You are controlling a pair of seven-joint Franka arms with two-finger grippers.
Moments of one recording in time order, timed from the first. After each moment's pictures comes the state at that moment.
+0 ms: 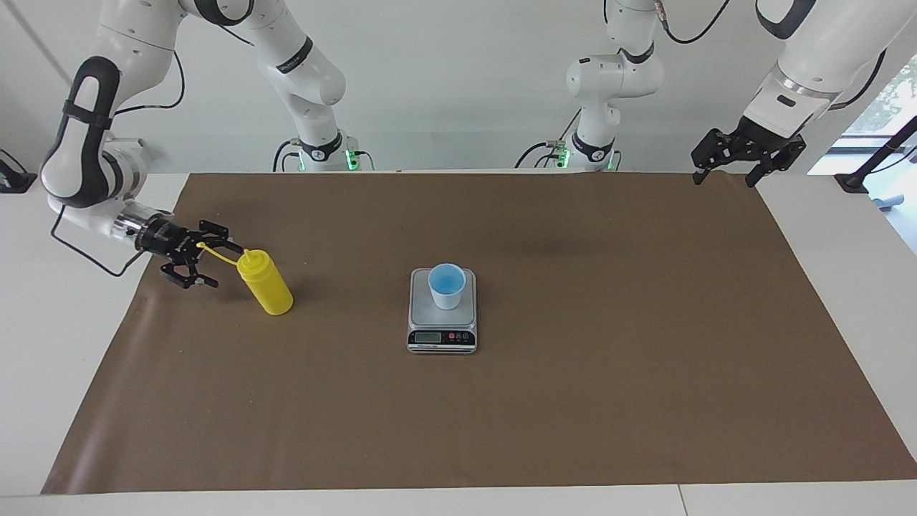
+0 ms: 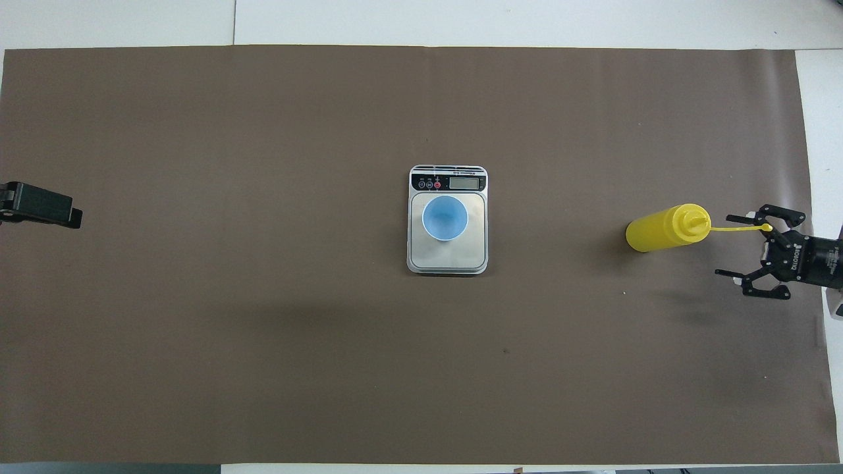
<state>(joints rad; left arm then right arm) -0.03 -0.04 -0.02 -1.56 -0.02 1.48 0.08 -0.60 0.29 -0.03 -2.03 1.00 1.62 0.63</state>
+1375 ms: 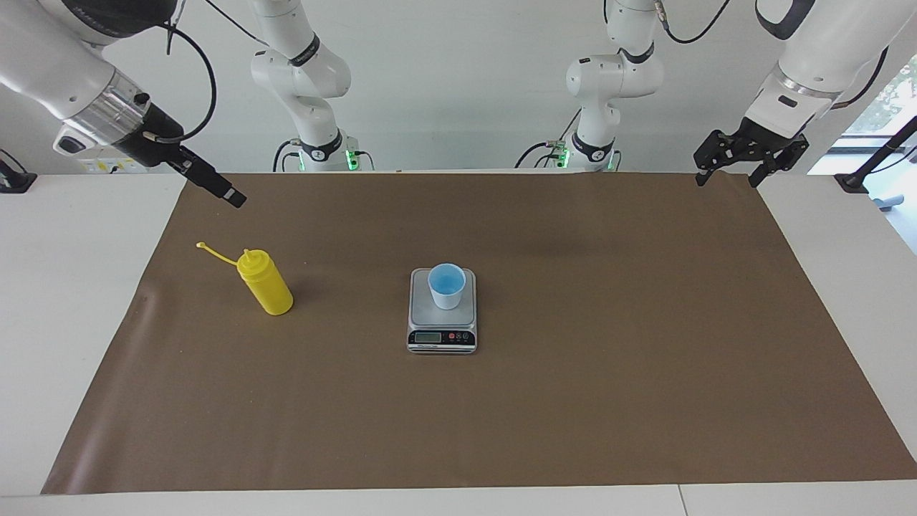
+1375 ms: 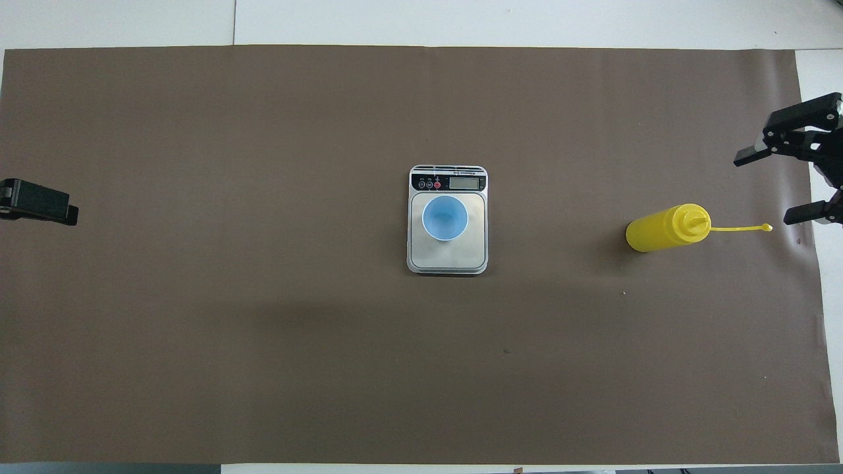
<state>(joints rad) -0.03 -0.04 -0.02 -1.56 -0.01 1.49 0.06 -0.16 0.11 0.00 -1.41 0.38 1.38 0.61</state>
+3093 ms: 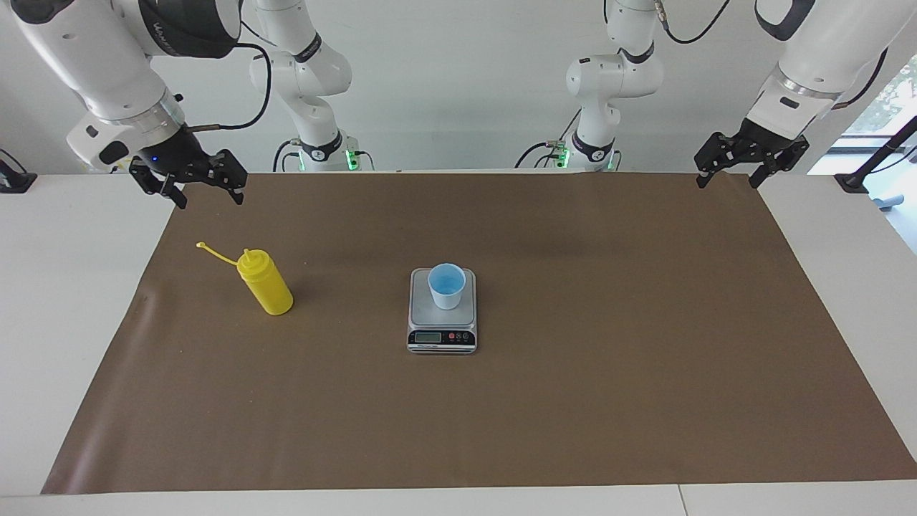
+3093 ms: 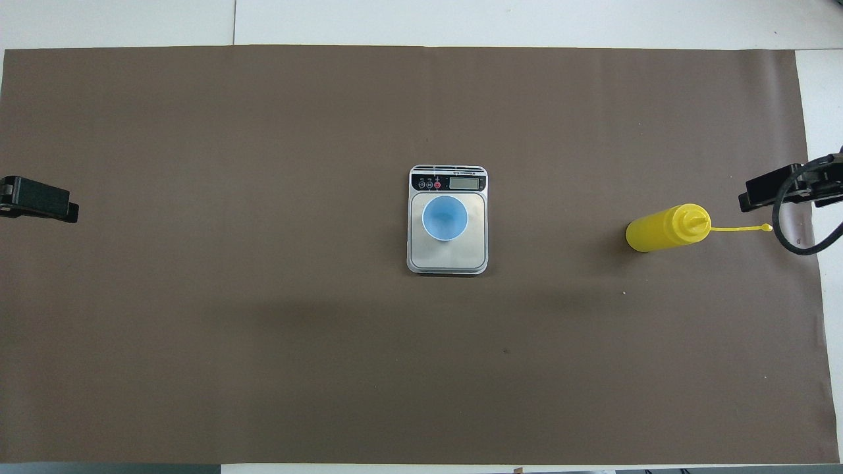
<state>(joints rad) -0.03 -0.04 -0.02 -1.57 -0.01 1.50 0.05 0.02 0.04 -0.09 -1.55 0.03 1.51 -0.11</state>
